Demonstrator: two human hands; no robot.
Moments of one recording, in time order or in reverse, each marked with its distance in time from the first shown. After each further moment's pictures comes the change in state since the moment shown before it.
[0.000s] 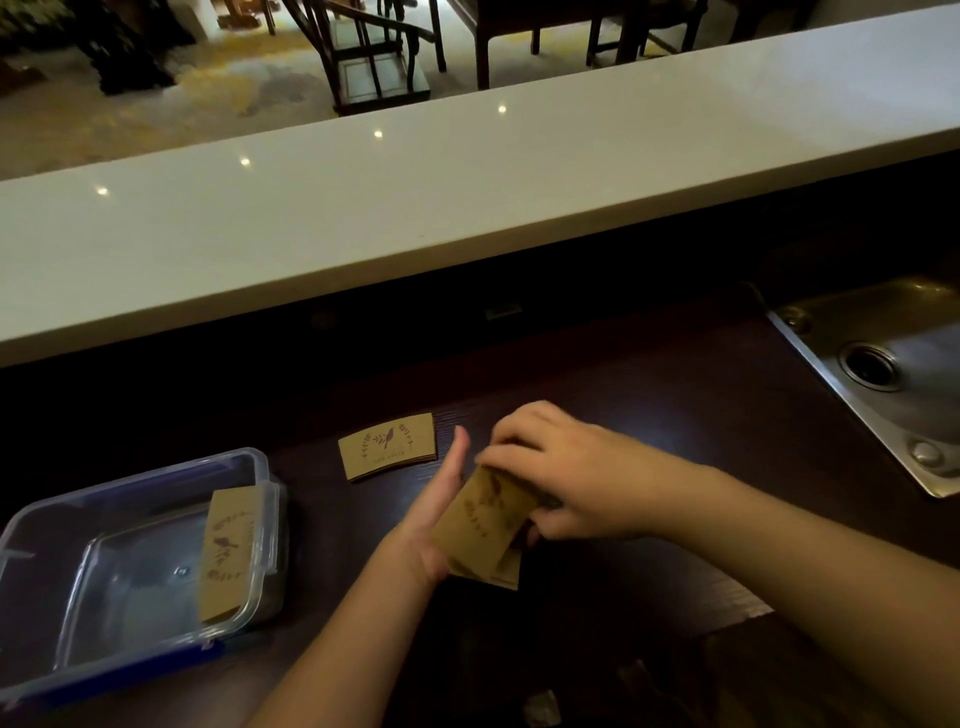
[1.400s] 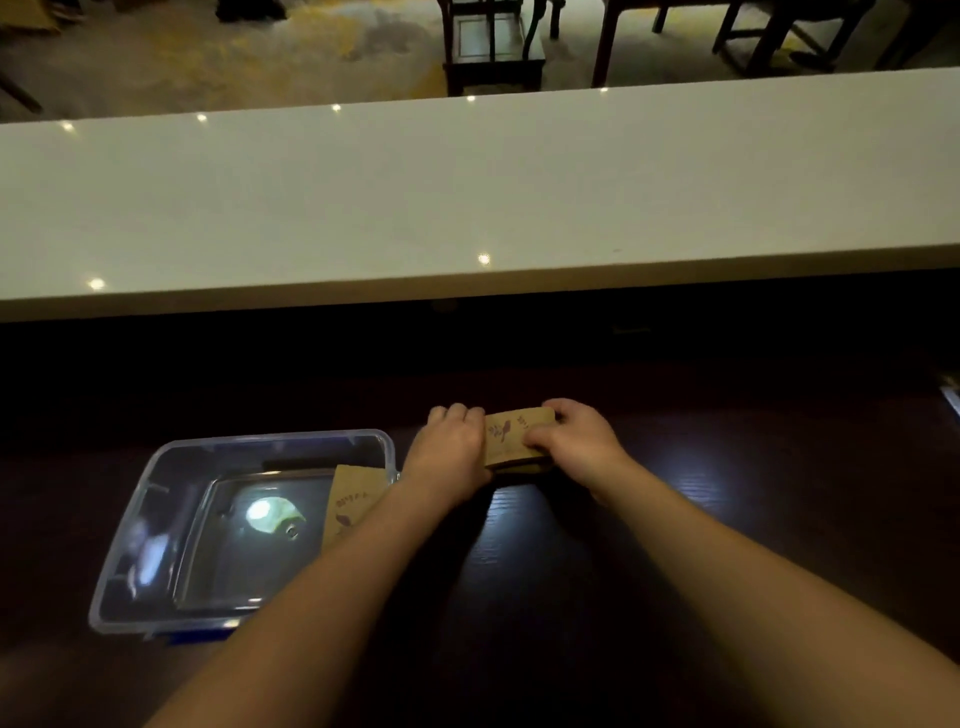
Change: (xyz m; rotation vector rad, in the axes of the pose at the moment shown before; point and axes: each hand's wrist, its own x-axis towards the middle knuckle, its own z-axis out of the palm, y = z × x) left_hand -0.057 0.104 -0.074 2.057 0.944 0.409; right_hand 0.166 0.008 0.089 0.978 0.221 0.947
